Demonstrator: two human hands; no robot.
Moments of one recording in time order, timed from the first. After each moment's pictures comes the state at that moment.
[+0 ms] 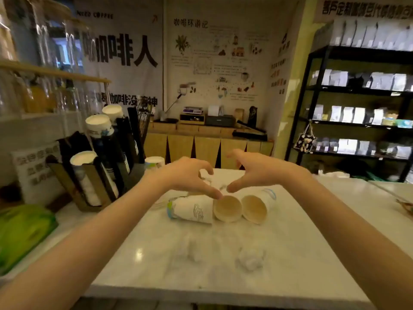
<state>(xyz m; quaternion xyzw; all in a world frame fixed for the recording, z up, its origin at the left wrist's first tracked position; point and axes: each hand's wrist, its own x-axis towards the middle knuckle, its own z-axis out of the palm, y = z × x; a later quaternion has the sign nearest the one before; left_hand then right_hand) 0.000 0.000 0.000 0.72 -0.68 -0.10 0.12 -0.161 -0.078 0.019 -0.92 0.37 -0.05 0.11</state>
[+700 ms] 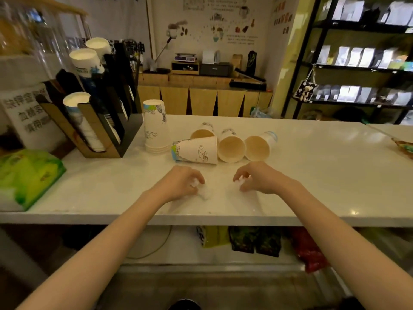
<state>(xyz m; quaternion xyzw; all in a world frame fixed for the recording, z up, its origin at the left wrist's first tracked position) 0.015 0.035 -0.149 0.70 -0.67 -0.14 0.19 -0.180 -0.063 -0.130 -0.89 0.42 -0.01 0.18</state>
